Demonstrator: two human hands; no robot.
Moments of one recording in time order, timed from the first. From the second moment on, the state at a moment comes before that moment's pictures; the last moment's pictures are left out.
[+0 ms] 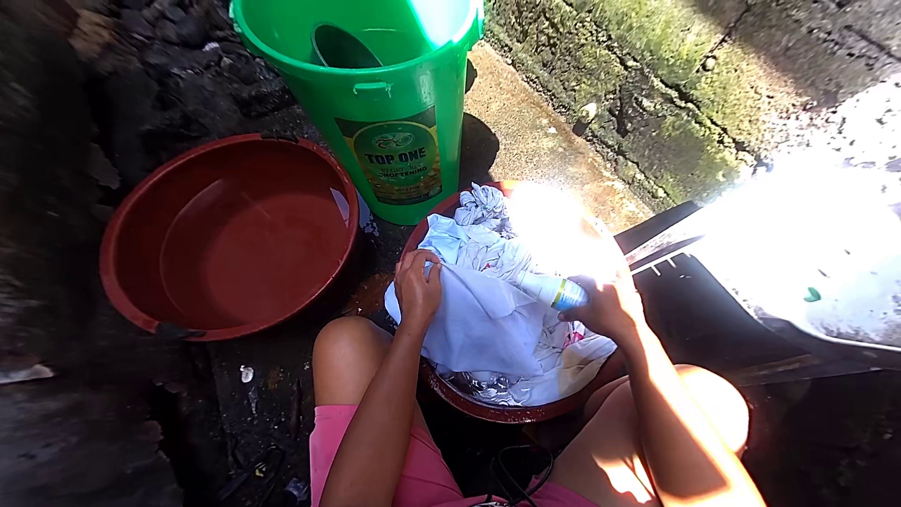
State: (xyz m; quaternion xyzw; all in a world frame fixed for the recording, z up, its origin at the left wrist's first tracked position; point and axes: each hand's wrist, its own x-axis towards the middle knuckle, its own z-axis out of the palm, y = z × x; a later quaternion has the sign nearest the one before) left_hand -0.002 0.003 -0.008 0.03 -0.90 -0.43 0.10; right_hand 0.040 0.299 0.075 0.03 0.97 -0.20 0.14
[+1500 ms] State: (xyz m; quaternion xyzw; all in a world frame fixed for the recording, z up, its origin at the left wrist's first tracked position) left_hand 0.005 0.021 -0.046 0.02 -0.94 -0.32 -0.11; right_hand 0.044 0.222 0.070 -0.05 0.97 0.11 0.20
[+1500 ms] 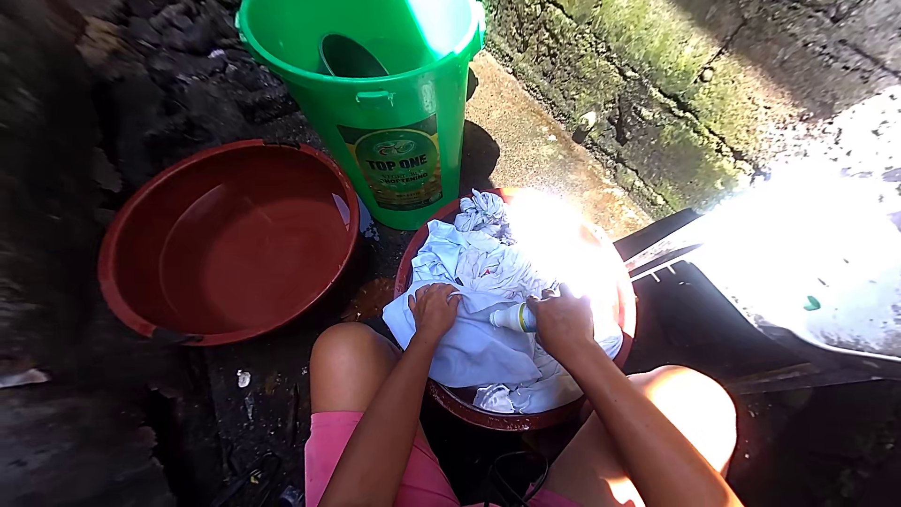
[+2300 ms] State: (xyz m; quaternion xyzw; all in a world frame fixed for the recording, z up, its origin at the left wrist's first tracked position) left_hand -0.001 0.019 -0.047 0.08 -0.89 -0.42 -0.18; right_hand 0.043 0.223 0.077 -0.08 0.99 0.04 0.06
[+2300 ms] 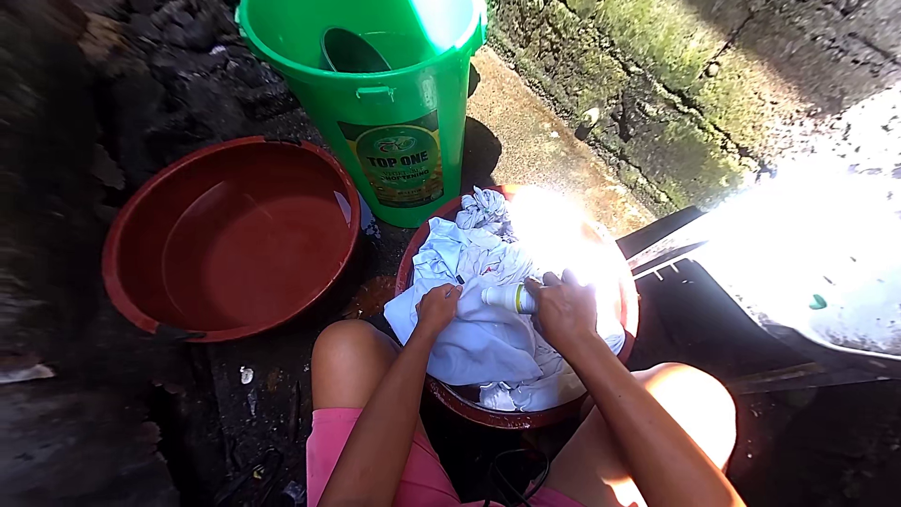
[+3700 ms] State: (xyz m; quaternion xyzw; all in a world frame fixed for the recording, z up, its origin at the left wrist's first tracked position) left_hand -0.001 0.019 -0.024 0.16 -0.93 -0.27 -0.18; right_hand 0.058 0.247 0.075 -0.04 0.95 0.13 0.27
